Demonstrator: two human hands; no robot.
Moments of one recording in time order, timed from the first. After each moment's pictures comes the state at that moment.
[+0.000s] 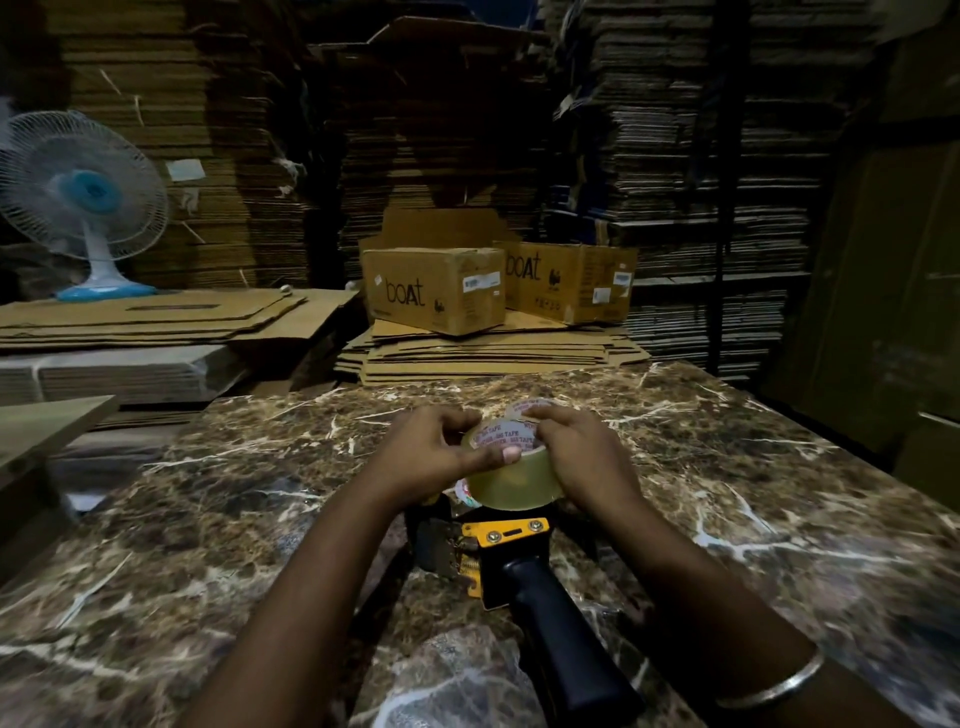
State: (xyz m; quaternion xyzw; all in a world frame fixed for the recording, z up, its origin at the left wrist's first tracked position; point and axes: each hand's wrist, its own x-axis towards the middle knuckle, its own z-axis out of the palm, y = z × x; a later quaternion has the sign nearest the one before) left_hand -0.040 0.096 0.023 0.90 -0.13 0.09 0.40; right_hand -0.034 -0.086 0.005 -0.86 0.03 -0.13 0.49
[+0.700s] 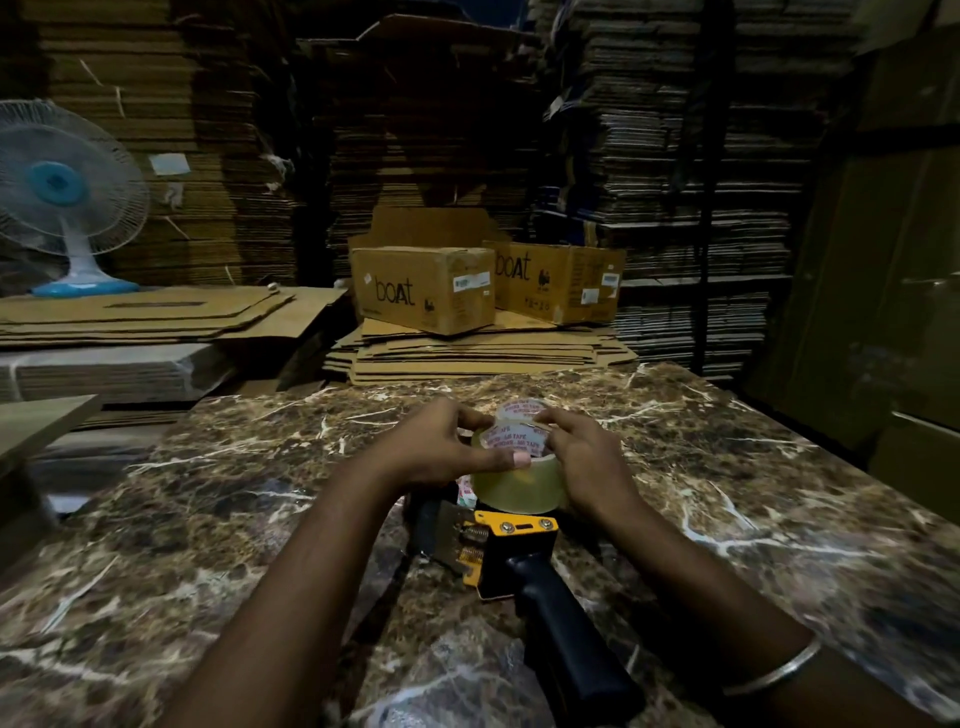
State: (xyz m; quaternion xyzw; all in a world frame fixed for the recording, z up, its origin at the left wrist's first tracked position) left_hand -0.035 0.082 0.042 0.92 -0.15 -0.01 0.36; right_hand -0.034 -0.099 -0.007 -0.83 -0.02 -0.15 0.53
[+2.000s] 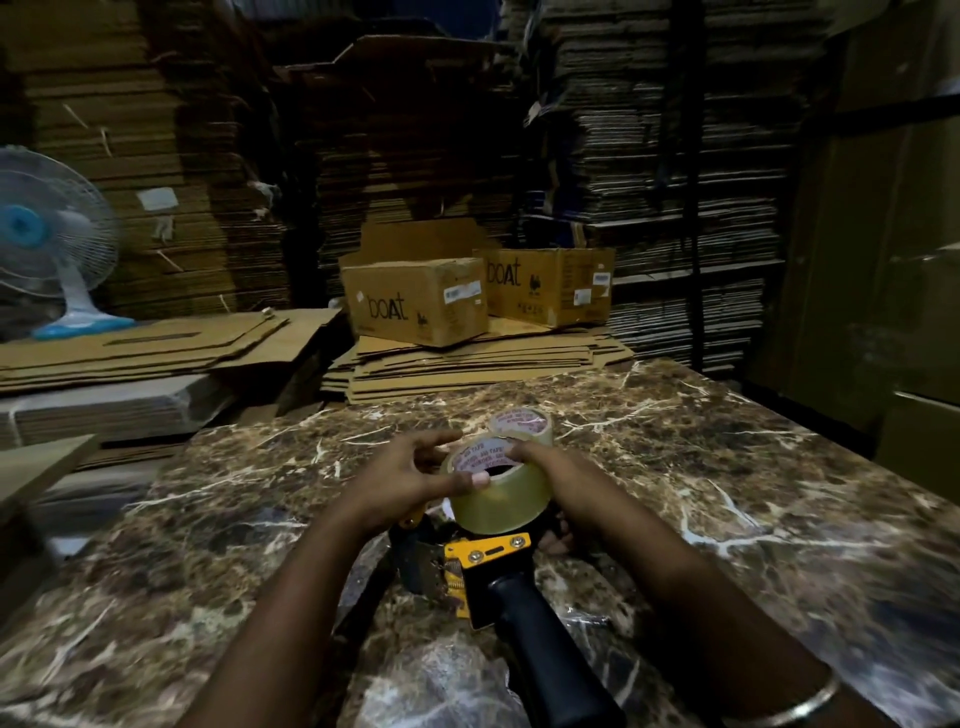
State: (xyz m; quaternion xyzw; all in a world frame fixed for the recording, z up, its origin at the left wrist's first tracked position) left_hand -0.036 0.110 0.019 0.86 -0.14 -0.01 0.50; right_hand -0.043 -0.099 0.000 -0.77 0.07 0.09 0.63
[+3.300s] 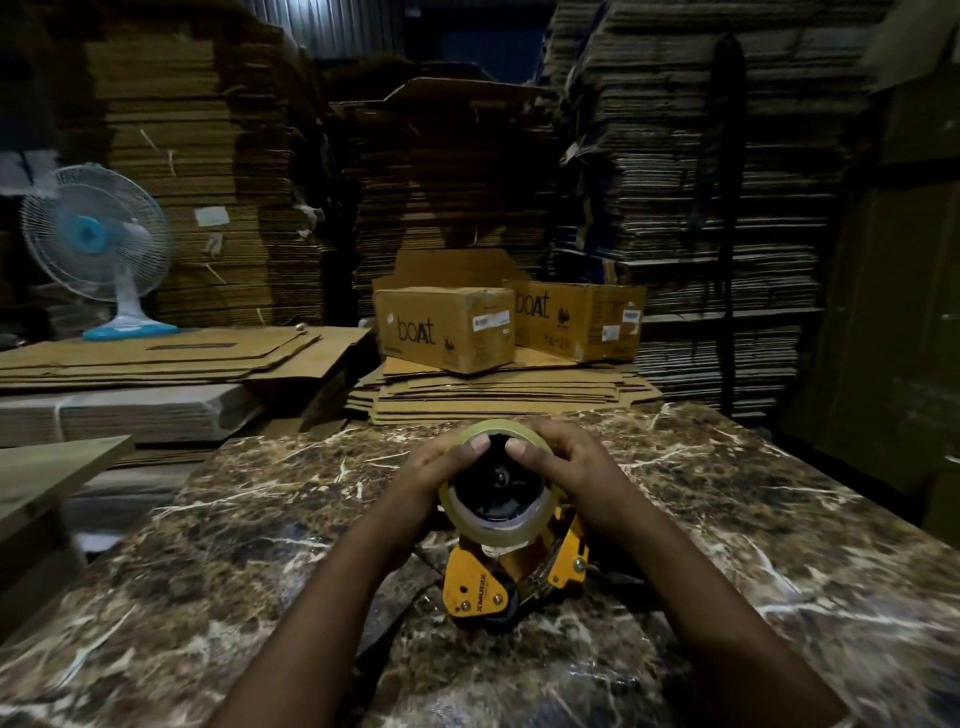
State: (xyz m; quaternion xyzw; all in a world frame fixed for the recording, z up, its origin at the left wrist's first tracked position) left_hand -0.034 0.105 0.023 0.72 -0.18 -0.01 0.67; right_hand -0.016 -0.094 0.022 -0.71 -0.28 -0.04 0.65
